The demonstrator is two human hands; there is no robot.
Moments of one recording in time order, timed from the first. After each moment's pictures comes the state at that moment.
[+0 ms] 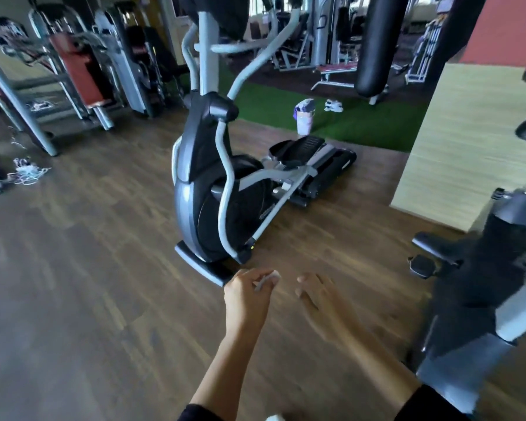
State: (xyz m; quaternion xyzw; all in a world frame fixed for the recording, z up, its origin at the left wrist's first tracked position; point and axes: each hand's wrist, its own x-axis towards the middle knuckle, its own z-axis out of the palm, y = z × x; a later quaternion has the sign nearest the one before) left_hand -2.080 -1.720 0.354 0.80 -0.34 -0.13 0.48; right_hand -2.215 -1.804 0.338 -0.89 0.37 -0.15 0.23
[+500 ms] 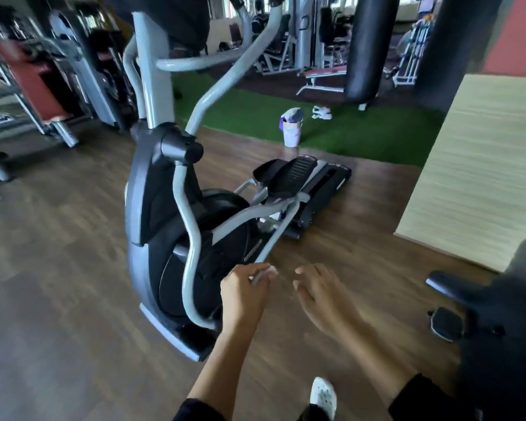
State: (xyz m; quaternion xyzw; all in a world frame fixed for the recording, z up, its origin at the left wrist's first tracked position) left_hand -1.907 -2.074 0.352 0.79 -0.36 -0.16 0.48; right_hand -2.044 -2.151 0.341 -0.87 0.41 -0.18 0.21
